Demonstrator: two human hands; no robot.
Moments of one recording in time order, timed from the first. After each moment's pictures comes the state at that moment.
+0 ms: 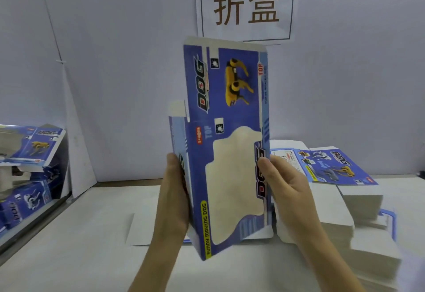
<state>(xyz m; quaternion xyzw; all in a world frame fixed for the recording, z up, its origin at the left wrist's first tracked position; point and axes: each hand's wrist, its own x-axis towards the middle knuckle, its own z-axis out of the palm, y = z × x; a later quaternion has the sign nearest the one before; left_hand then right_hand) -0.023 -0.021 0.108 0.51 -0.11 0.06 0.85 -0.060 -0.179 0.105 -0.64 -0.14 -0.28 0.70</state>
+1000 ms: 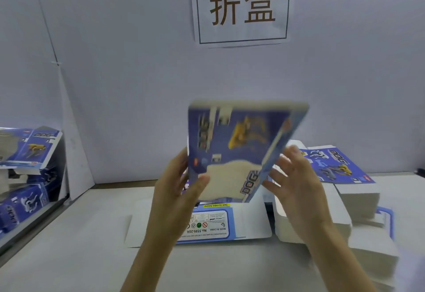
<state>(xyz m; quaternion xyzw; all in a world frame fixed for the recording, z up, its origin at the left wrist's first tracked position) -0.016 -0.006 0.101 0.68 -0.28 0.21 0.65 -0.055 -0.198 0.105 -0.55 -0.13 -0.27 0.78</state>
